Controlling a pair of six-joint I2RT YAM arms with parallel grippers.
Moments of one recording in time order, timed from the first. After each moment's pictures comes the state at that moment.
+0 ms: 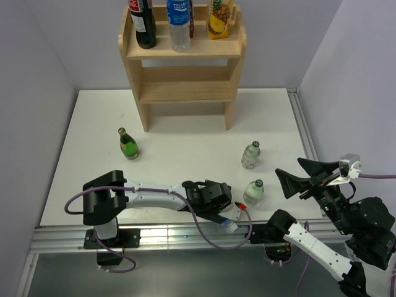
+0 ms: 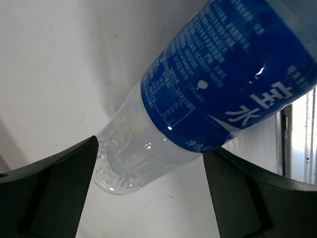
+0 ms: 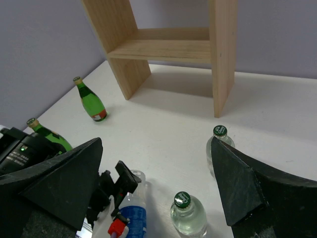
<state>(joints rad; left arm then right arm) -1.38 1.73 1.10 -0.38 -0.22 0.61 0.77 0.18 1.07 -0.81 0.30 0.20</state>
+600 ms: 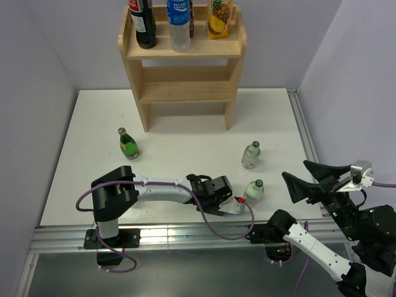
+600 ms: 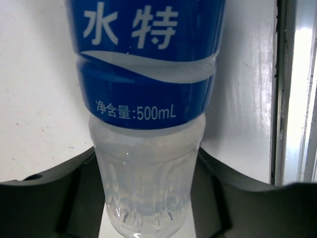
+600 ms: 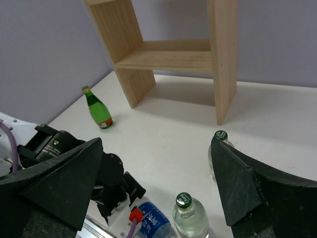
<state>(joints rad) -1.30 1.83 1.17 -0.47 -0.06 0.58 0.77 0.14 1.10 -0.83 0.29 0.20</state>
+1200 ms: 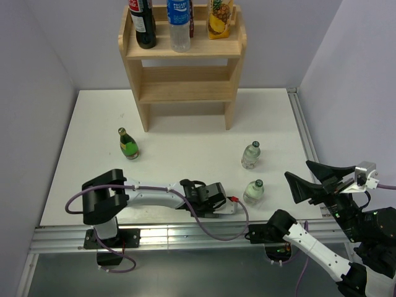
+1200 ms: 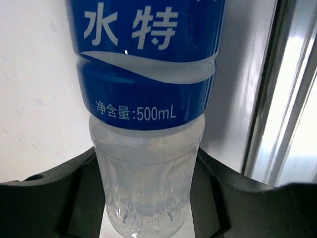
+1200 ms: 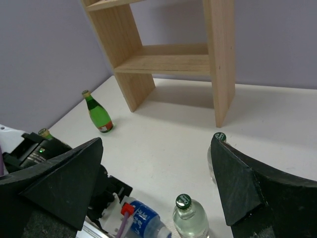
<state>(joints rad) -1.34 1.76 1.09 -0.48 -0.15 0.39 0.77 0.12 1.11 -0.83 0.30 0.21</state>
